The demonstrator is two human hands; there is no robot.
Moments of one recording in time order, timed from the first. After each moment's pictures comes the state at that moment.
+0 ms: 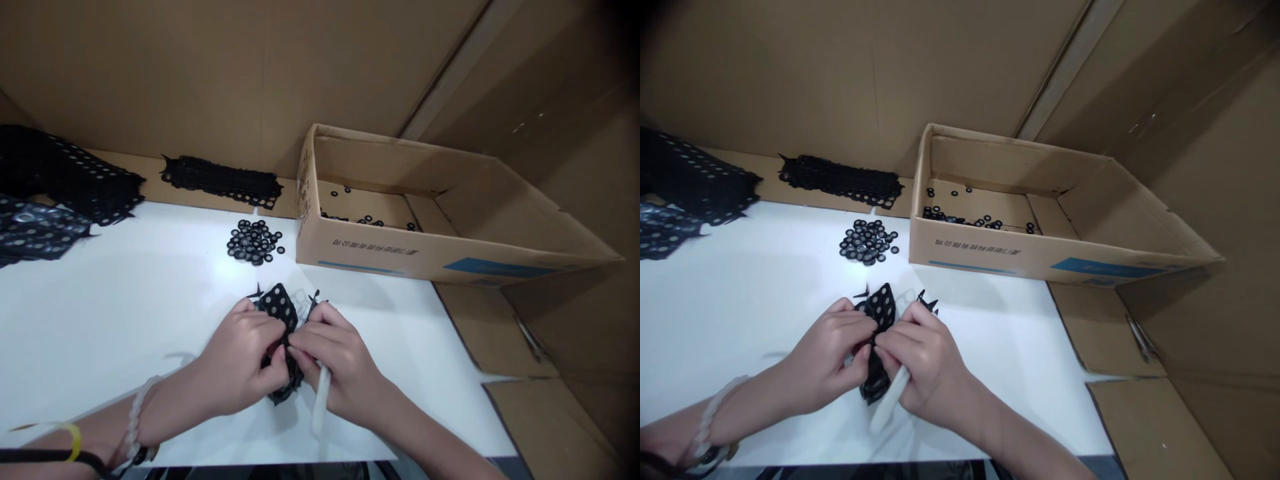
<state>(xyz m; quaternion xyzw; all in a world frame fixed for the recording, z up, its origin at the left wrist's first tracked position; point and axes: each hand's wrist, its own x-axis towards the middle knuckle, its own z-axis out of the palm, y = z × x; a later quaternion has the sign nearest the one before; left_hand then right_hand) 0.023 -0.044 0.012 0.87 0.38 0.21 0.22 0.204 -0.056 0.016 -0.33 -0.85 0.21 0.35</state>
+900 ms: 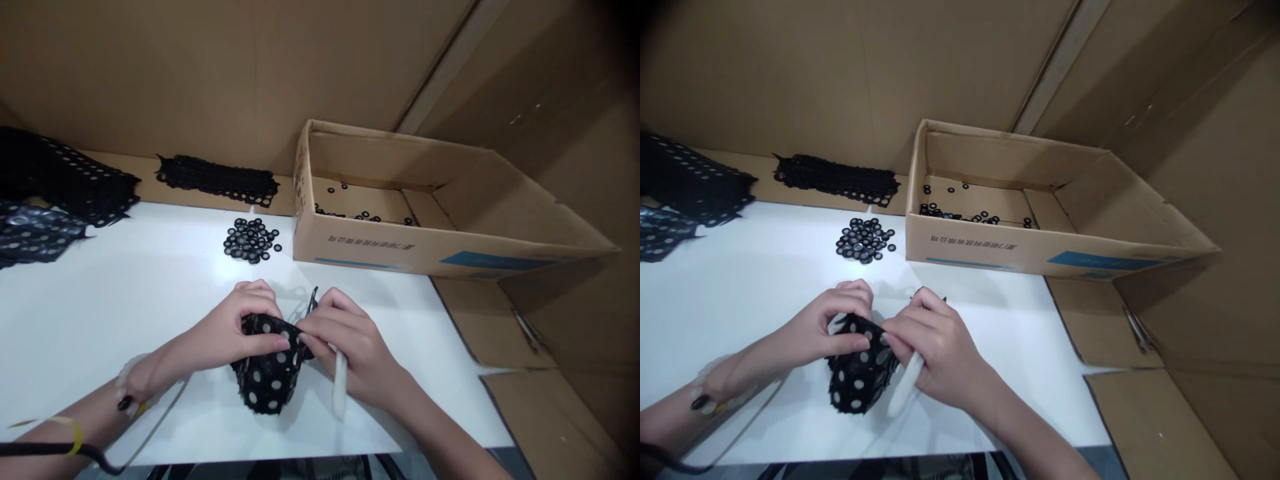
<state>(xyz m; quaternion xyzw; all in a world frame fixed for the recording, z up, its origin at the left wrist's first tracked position) 0.008 -0.011 0.016 0.79 0.32 0.24 0.46 0.220 -0.048 0.030 -0.33 -0.84 0.23 0.36</state>
